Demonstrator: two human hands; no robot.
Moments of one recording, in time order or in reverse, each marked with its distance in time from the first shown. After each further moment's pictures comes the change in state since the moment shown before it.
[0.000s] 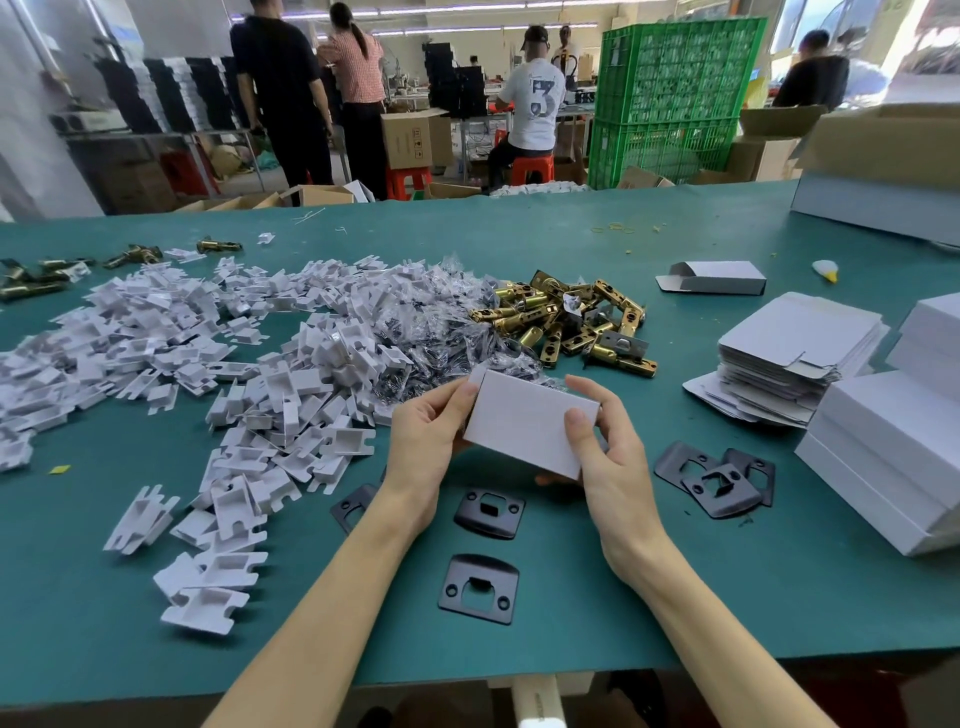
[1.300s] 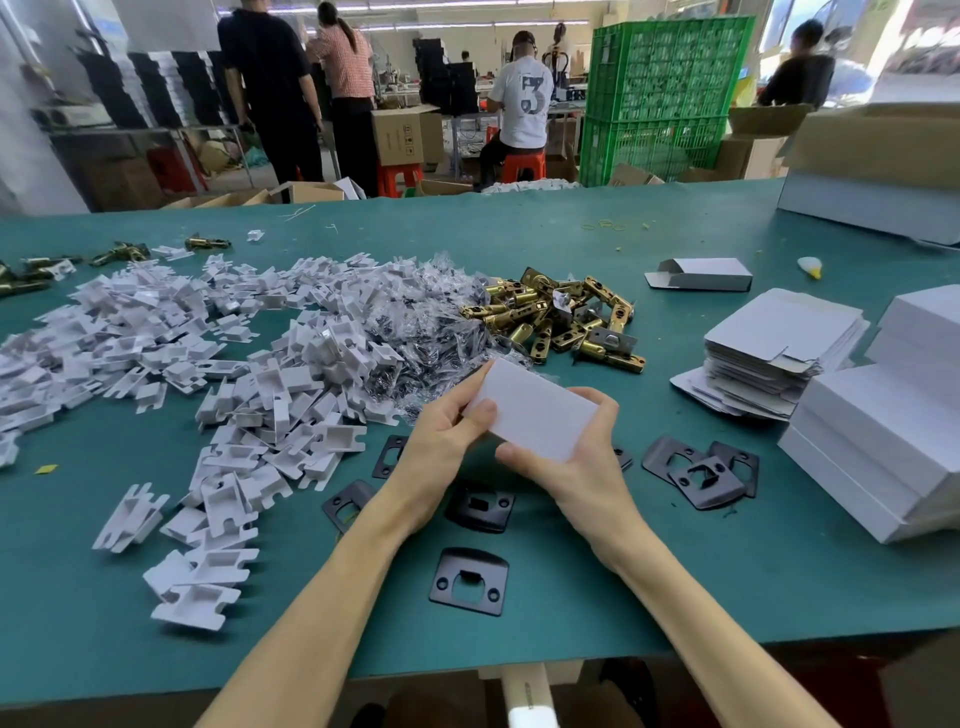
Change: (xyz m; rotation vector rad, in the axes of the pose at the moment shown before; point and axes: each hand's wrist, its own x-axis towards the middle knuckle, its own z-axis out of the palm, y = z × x) left_hand -0.003 -0.005 0.003 0.007 -0.351 0.018; right_hand -0.002 -0.004 0.001 -0.211 -0.095 0.011
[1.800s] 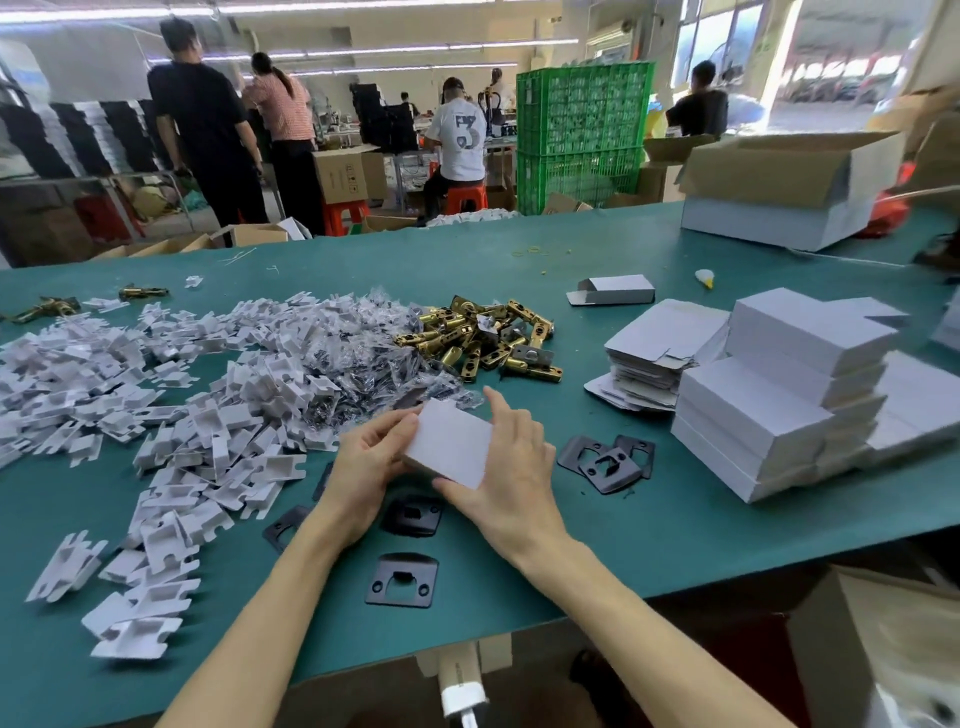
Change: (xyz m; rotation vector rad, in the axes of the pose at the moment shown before) left_hand -0.001 -0.003 0.000 -0.095 0.150 -0.113; right_hand -0.016 -0.006 -0.007 -0.767 0.121 -0.199
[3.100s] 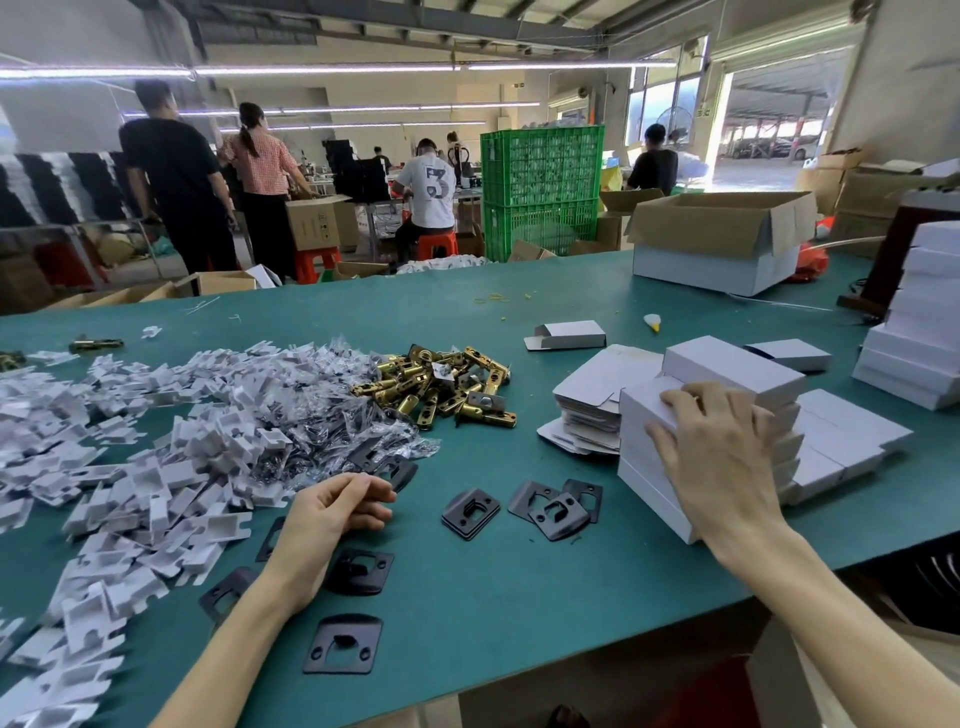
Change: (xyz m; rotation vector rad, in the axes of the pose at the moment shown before) left_hand 0.015 -0.014 0.000 0.169 -0.023 0.100; right_hand 0.025 0.115 -0.182 -0.692 0.360 0.088
